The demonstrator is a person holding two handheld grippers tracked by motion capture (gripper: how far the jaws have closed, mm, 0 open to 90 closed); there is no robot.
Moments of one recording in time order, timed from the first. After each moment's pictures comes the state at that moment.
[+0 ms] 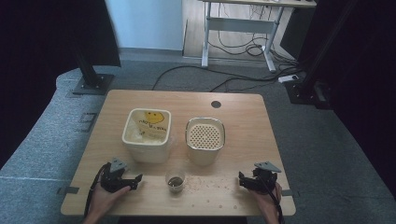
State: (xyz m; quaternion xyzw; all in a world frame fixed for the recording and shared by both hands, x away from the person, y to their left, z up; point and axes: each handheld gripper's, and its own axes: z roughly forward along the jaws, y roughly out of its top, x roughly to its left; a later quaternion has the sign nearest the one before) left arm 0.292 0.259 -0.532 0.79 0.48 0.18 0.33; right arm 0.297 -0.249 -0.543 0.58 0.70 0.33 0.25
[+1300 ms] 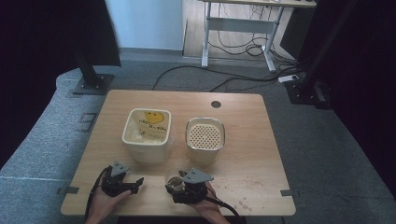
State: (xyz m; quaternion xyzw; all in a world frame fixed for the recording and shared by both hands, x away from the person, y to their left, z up) left arm 0.280 0.252 -0.532 0.80 0.47 0.18 0.33; right arm 0.267 -0.041 -0.527 0.31 0.79 0.52 0.13
